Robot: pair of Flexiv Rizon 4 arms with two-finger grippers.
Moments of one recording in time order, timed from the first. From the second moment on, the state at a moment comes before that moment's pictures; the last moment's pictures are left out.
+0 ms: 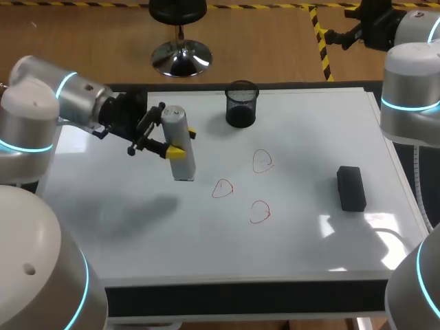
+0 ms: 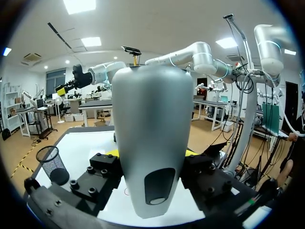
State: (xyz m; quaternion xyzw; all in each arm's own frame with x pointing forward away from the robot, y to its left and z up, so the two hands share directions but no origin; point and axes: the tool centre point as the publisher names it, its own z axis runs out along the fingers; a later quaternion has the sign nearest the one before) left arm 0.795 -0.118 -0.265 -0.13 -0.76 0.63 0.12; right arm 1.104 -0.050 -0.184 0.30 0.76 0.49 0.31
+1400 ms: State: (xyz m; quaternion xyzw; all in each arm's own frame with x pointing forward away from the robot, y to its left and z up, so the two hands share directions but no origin) left arm 0.782 -0.192 -0.305 -0.14 -0.75 0.63 0.12; right arm 1.104 -0.050 -0.184 0.30 0.76 0.49 0.31
